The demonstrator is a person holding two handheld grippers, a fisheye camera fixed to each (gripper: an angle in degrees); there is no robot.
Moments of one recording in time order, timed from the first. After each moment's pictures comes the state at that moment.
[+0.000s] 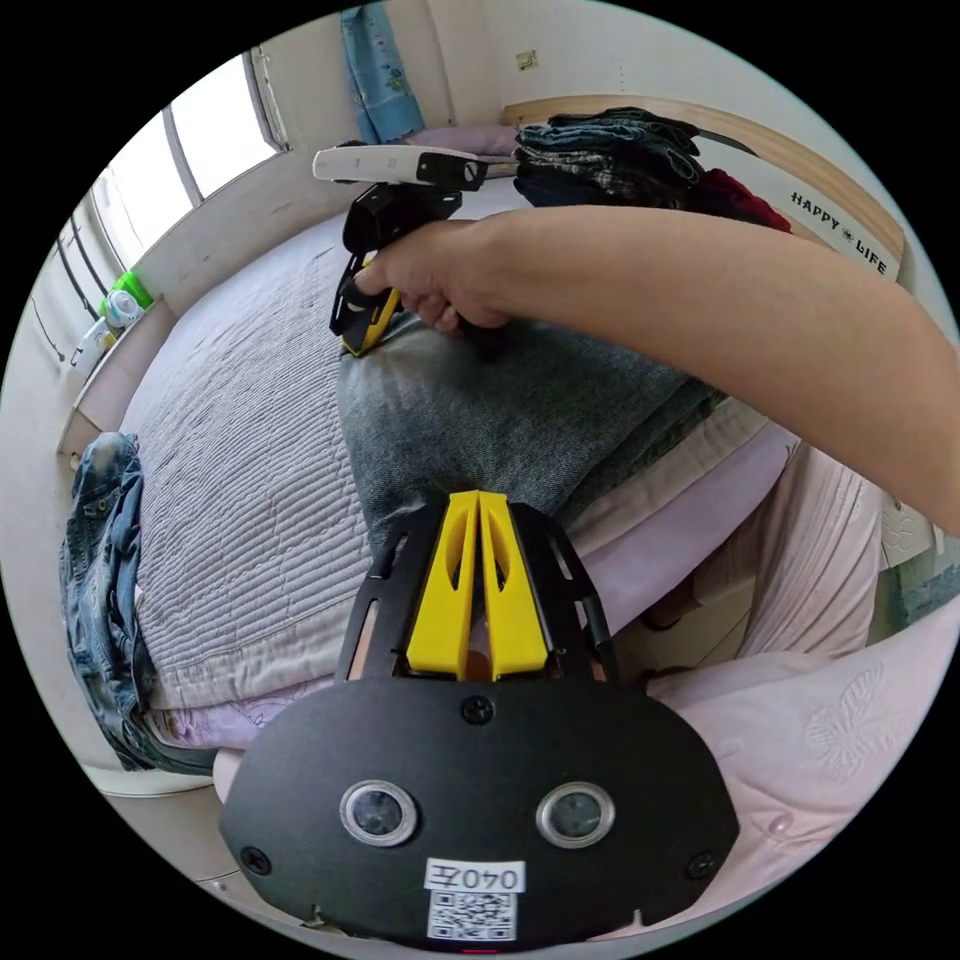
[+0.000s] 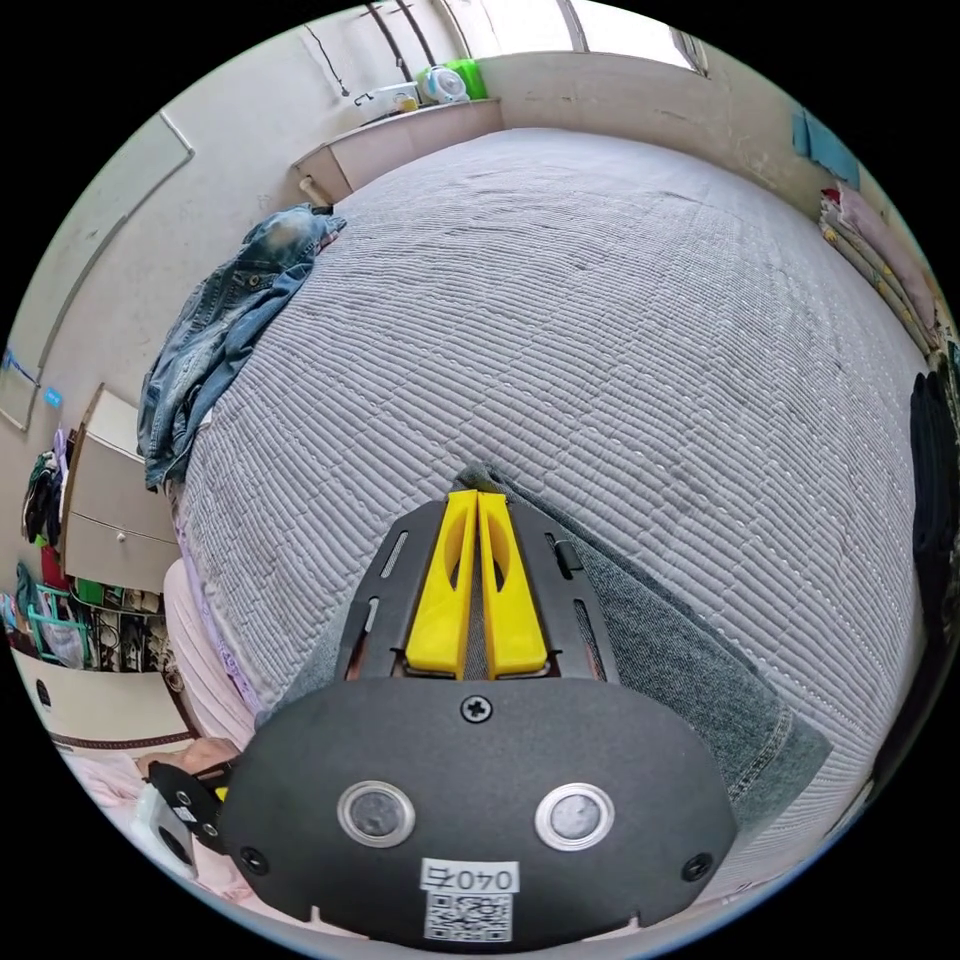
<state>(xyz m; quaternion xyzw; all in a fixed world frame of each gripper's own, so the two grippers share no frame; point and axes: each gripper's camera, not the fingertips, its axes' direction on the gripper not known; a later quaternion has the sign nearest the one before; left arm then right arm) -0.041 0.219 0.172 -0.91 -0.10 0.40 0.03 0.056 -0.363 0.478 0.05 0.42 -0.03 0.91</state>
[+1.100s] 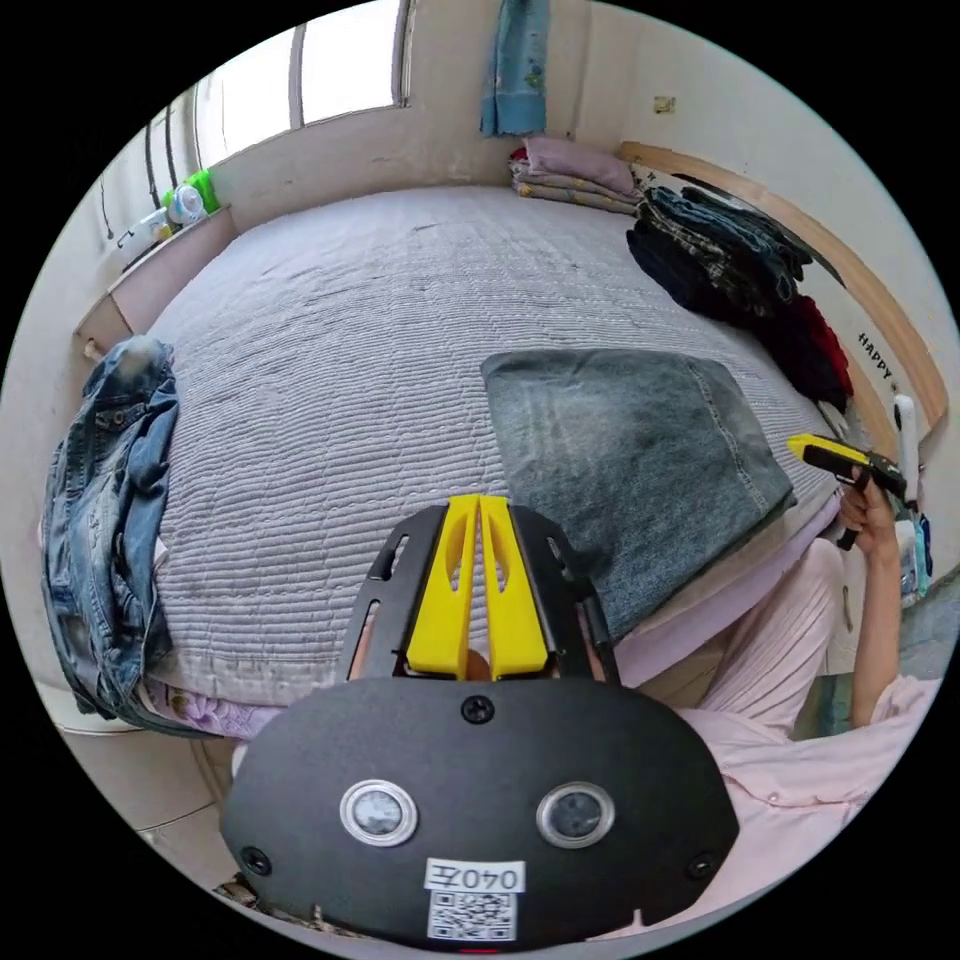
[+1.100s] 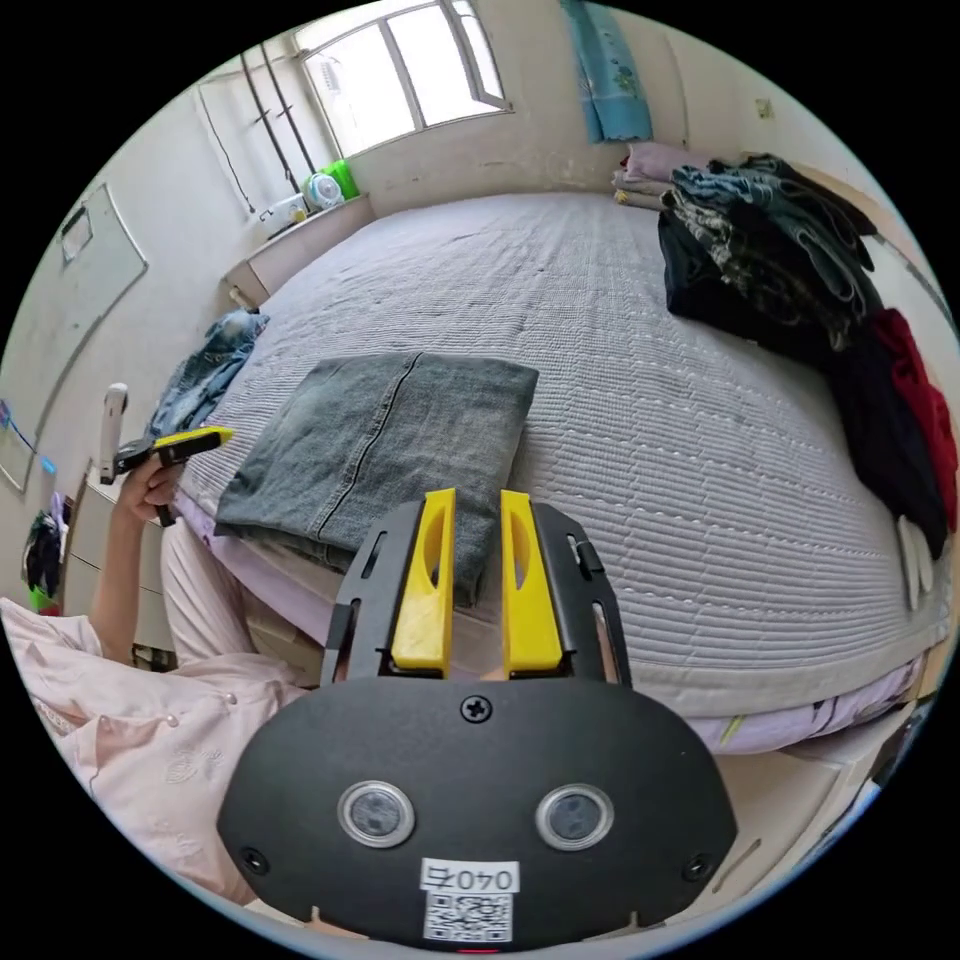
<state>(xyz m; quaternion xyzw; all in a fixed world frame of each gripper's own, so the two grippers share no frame) -0.190 0.239 0.348 -0.91 -0.24 0.33 0.09 0.109 -0.041 0.353 0.21 0.45 0.05 0.87</state>
